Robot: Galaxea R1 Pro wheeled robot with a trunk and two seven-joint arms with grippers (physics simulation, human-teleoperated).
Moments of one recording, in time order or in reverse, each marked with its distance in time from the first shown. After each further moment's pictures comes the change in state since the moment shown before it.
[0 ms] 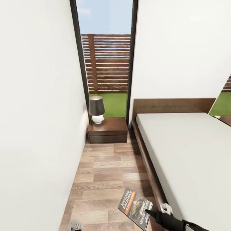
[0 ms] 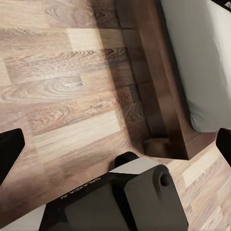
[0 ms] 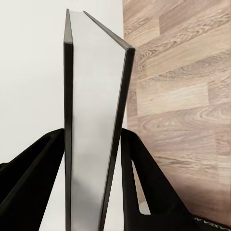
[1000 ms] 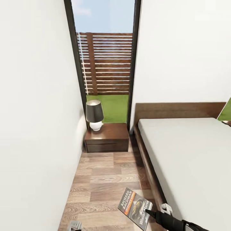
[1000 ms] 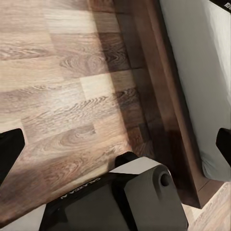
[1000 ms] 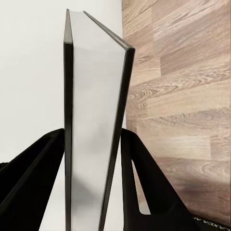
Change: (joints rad) left arm 0.000 0.000 0.000 0.000 0.000 0.000 0.000; right arm 0.000 0.001 0.002 0.000 0.000 -0.001 -0.002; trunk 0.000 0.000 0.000
